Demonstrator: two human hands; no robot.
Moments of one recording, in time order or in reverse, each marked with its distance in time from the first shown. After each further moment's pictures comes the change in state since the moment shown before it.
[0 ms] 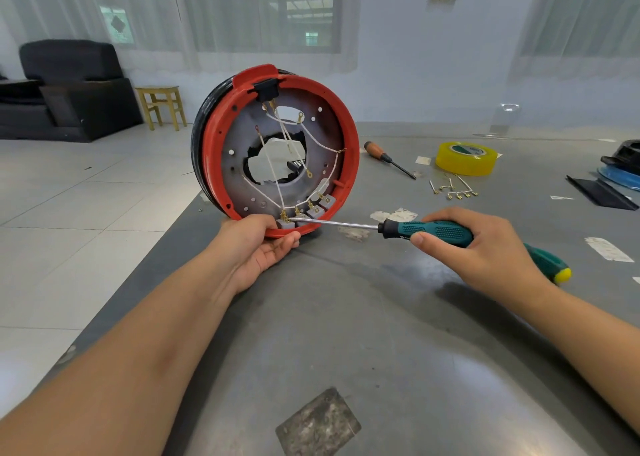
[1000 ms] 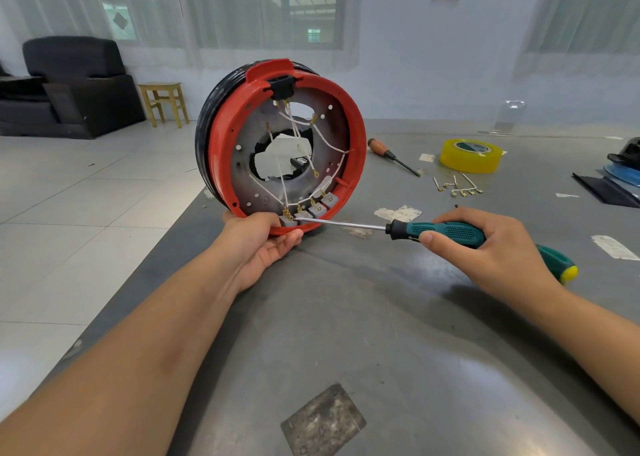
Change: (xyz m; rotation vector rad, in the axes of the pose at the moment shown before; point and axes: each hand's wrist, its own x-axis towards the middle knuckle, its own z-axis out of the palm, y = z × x) left_hand 0.004 -0.003 -0.002 -0.002 0.059 0.042; right_hand -0.007 -0.001 0.000 0.019 0.030 0.002
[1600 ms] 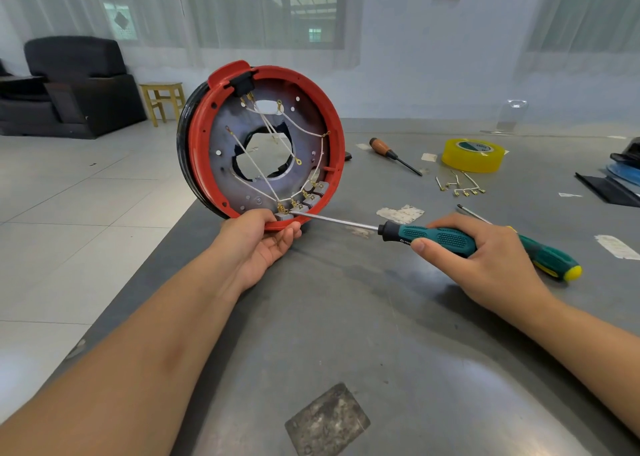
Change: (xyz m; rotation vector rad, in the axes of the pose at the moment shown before) left_hand -0.007 0.003 -0.002 -0.139 -0.045 -0.067; right_hand -0.009 -0.012 0.011 -0.007 -0.005 -0.036
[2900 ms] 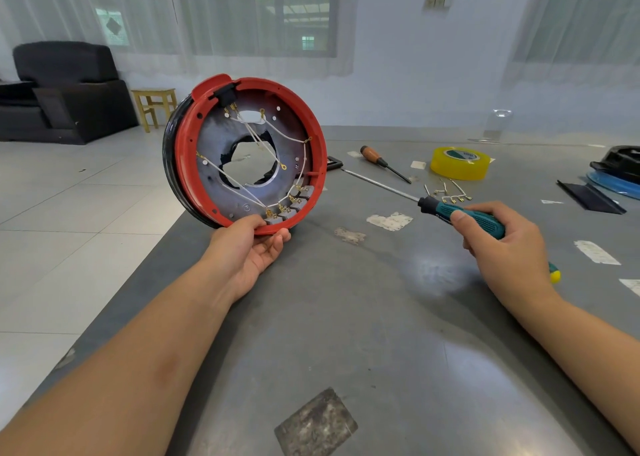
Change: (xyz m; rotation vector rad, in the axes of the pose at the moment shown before) left_hand 0.001 -0.002 -0.003 -0.038 0.004 0.032; right_hand 0.011 0.036 -0.016 0.170 0.343 0.224
